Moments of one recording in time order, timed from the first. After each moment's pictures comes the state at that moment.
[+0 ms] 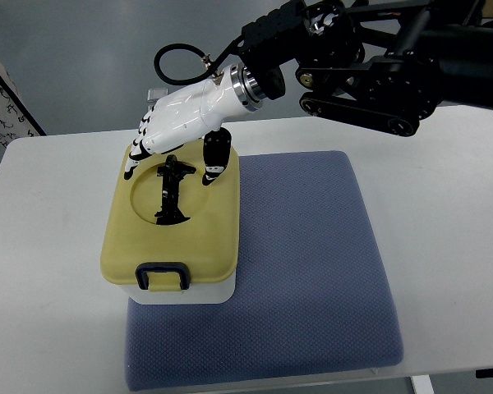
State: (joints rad) left arm 0.01 0.00 -0.04 -0.16 0.03 0.03 0.06; right arm 1.71 -0.11 -0.20 0.99 -1.47 0.22 0.61
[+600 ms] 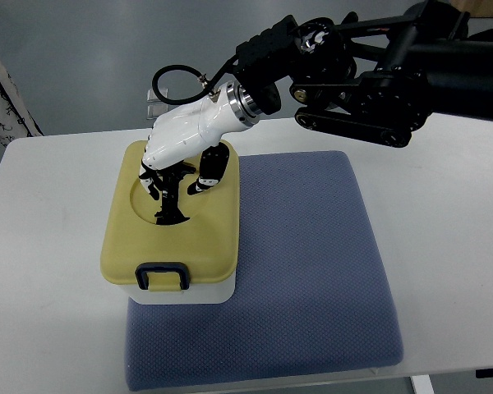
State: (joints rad) left arm 0.01 0.00 -0.04 -0.16 0.03 0.03 0.06; right arm 1.70 -0.10 -0.21 0.99 -1.47 0.20 0.61
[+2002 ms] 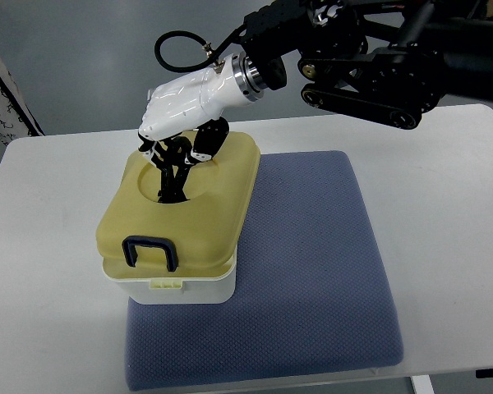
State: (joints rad) left arm 0.01 0.00 -0.04 -0.16 0.03 0.03 0.06; right arm 1.72 -0.15 -0.15 0.96 -1.45 0.20 0.61
